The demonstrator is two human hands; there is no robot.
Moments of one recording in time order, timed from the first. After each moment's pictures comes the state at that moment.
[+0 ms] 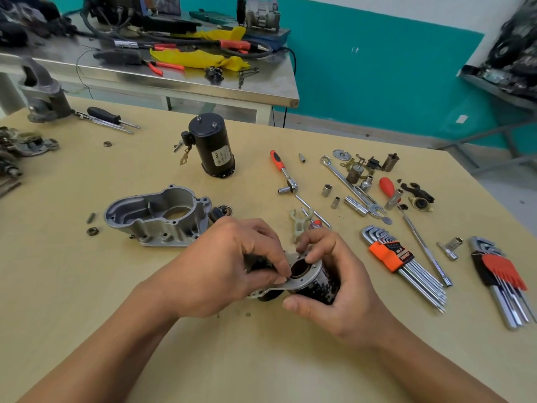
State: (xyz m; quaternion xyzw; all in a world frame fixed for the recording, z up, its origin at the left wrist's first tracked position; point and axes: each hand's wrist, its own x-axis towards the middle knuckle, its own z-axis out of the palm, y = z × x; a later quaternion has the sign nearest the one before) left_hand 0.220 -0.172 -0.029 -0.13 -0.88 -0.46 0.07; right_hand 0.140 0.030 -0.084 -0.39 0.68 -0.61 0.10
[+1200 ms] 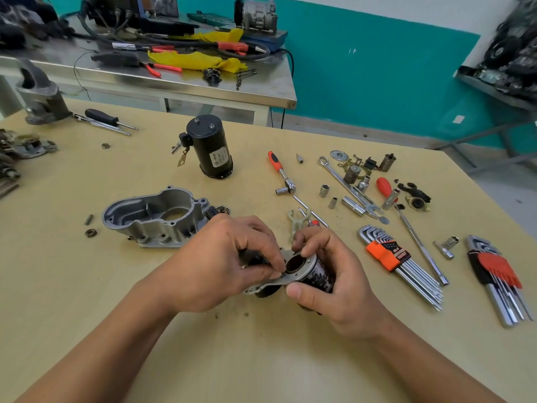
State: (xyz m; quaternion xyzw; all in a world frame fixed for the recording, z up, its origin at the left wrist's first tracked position) left_hand 0.219 -0.173 -0.027 -0.12 -0.88 -0.46 0.07; right_hand 0.136 0.027 -0.084 -0.38 0.62 -0.66 0.17
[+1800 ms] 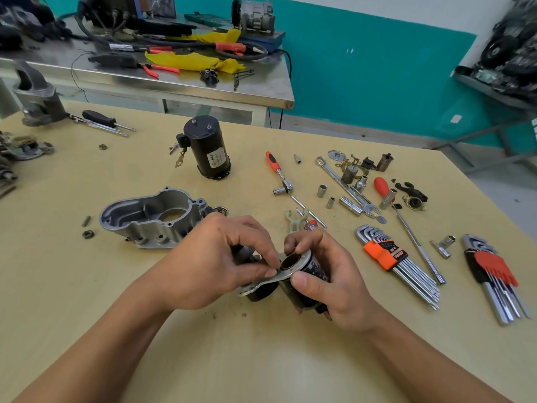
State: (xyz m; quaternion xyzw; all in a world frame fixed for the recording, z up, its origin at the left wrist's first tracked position) left_hand 0.219 -0.176 -0.028 -0.10 -0.86 -0.49 0.07; right_hand 0.132 0.021 -0.086 -0.33 0.55 -0.72 0.26
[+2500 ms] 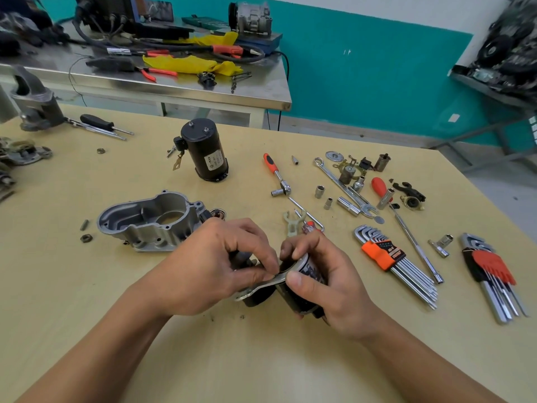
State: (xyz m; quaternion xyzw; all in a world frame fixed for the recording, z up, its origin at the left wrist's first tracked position) left_hand 0.220 -0.175 -0.027 -0.11 -0.86 -0.49 0.05; right_hand 0.143 0.022 -0.075 -0.32 0.57 -0.72 0.24
